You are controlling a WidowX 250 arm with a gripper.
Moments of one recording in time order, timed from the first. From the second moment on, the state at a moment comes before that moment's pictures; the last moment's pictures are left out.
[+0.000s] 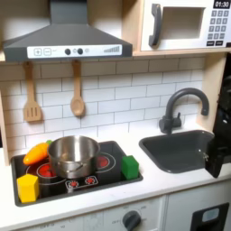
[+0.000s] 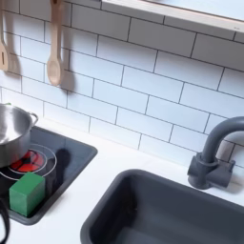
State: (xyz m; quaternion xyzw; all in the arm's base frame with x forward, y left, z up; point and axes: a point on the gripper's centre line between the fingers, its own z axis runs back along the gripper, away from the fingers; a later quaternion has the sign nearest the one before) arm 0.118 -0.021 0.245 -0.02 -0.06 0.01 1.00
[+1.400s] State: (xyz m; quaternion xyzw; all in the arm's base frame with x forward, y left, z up) arm 0.164 0.036 0.225 0.02 -0.06 0.02 1.00
